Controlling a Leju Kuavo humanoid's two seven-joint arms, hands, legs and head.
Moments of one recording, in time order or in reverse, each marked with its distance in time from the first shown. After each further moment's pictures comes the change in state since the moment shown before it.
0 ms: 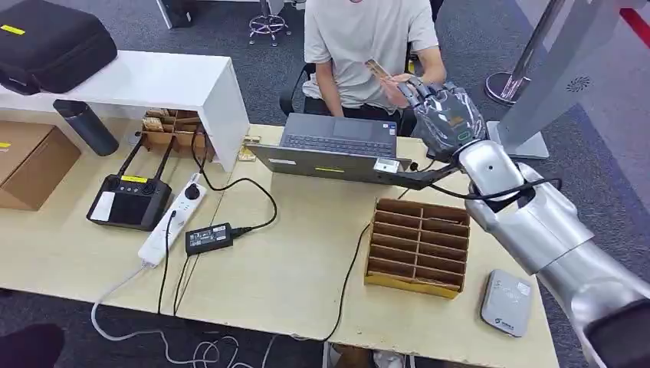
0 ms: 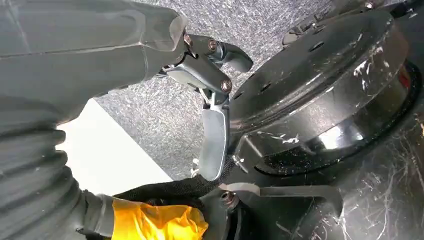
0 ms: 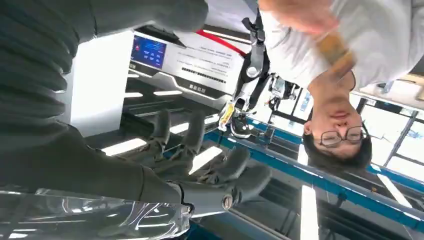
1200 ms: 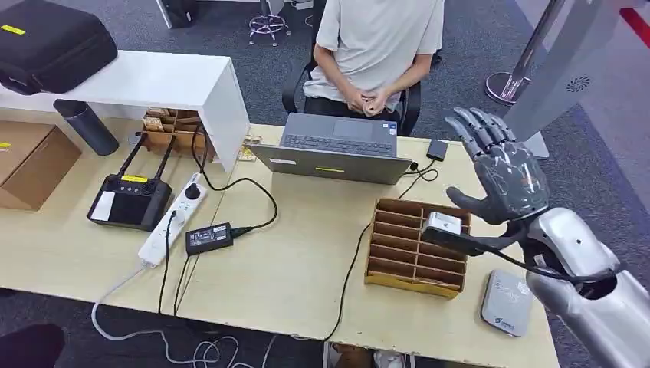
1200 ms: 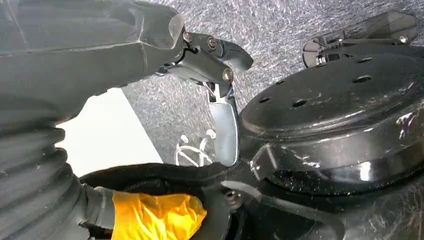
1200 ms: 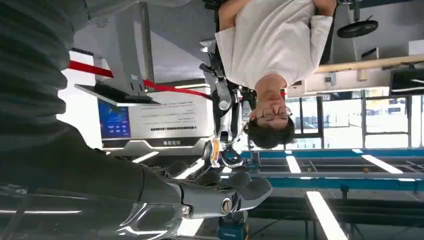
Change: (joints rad) left arm 0.058 0.075 0.008 -0.273 0.220 0.296 -0.019; right arm 0.452 -0.322 -0.287 -0.669 -0.319 0.002 -0.056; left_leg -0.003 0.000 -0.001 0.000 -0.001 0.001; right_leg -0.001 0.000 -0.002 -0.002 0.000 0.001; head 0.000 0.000
